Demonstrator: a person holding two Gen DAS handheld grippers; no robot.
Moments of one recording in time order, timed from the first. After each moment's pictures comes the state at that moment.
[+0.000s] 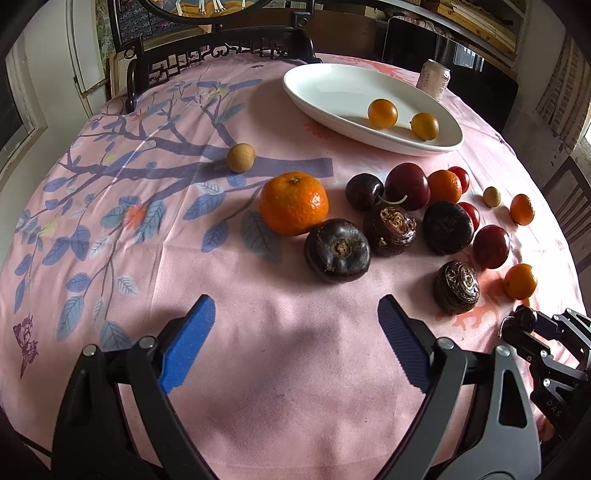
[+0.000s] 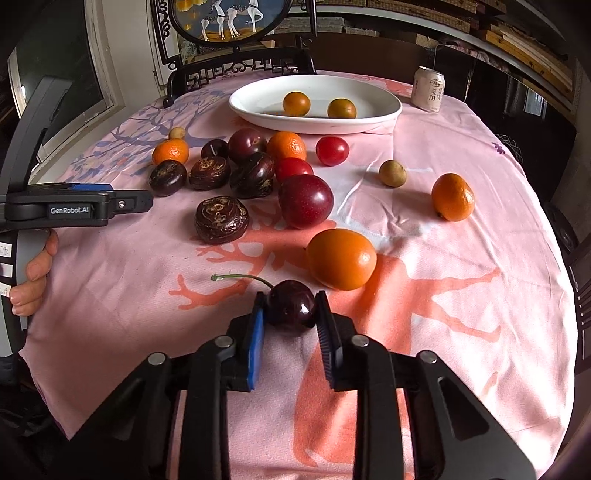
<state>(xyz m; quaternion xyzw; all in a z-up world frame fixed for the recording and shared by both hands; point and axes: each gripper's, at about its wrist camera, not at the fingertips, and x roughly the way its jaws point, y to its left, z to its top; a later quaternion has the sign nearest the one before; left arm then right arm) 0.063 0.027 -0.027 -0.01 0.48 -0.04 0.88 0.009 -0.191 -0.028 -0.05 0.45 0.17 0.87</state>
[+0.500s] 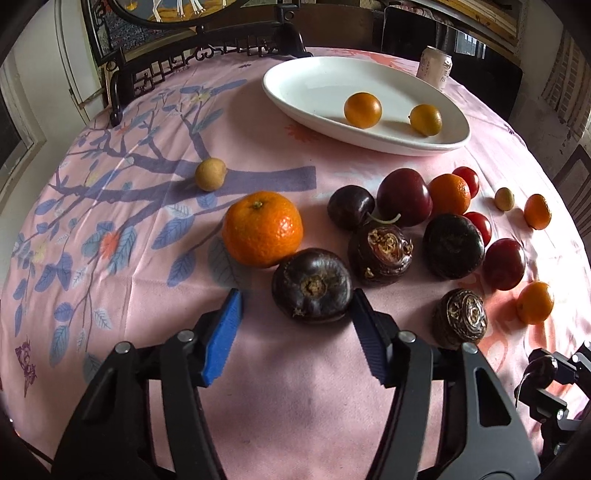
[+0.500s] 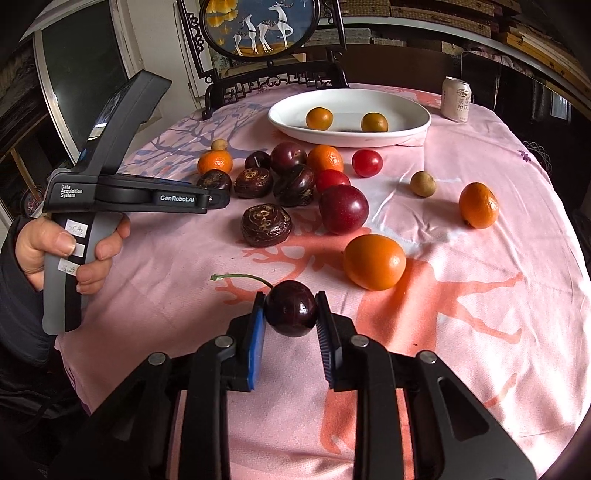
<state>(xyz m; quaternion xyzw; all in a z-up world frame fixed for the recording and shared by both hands) 0.091 0.000 -0.035 0.02 0.48 -0.03 0.88 -0.004 -0.195 -0.018 -0.02 0.43 0.24 0.87</state>
